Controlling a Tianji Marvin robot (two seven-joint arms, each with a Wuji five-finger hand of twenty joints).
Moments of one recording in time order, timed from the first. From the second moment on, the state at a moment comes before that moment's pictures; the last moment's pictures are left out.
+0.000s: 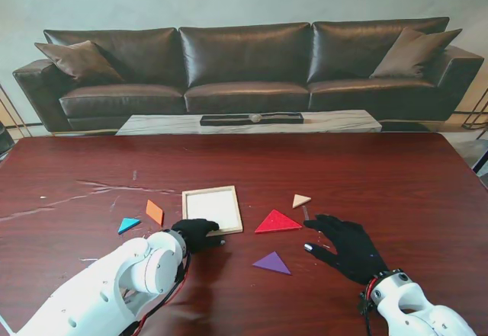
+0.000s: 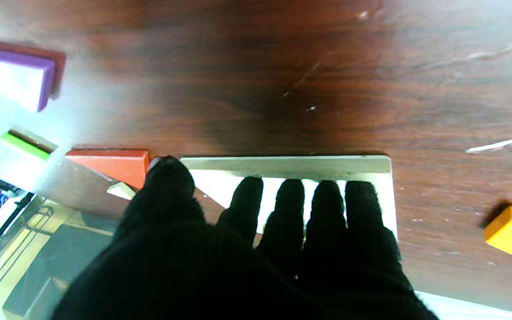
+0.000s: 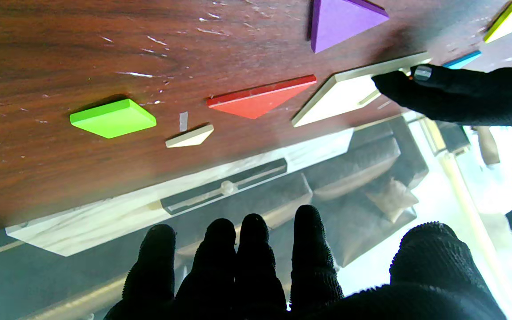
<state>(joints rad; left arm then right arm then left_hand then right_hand) 1.29 -1.05 -0.79 -1.55 0.71 0.38 -0.31 -1.93 -1.08 1.49 -1.80 -0.83 -0.20 -0.02 0.89 0.07 -0.01 -0.04 0.38 0.22 0.16 0.36 0.36 0.19 0.20 0.32 0.27 0.13 0.26 0.34 0.09 0.03 0.72 0.36 0.51 0.07 -0.05 -0.11 0.17 -0.07 0.51 0.15 0.26 0.00 0.24 0.16 0.25 -0.11 0.08 0.15 -0.04 0.02 0.63 0.05</state>
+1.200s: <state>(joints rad) 1.38 -1.03 -0.79 -1.67 0.85 0.44 -0.38 -1.93 -1.08 1.48 -1.80 -0.83 -0.19 -0.01 0.88 0.07 -0.01 -0.04 0.38 0.23 0.14 0.36 0.36 0.19 0.20 0.32 0.31 0.13 0.25 0.37 0.10 0.05 0.74 0.36 0.51 0.08 -0.05 -0.11 0.18 -0.07 0.51 0.15 0.29 0.00 0.24 0.16 0.25 -0.11 0.08 0.15 -0.04 0.02 0.63 0.05</state>
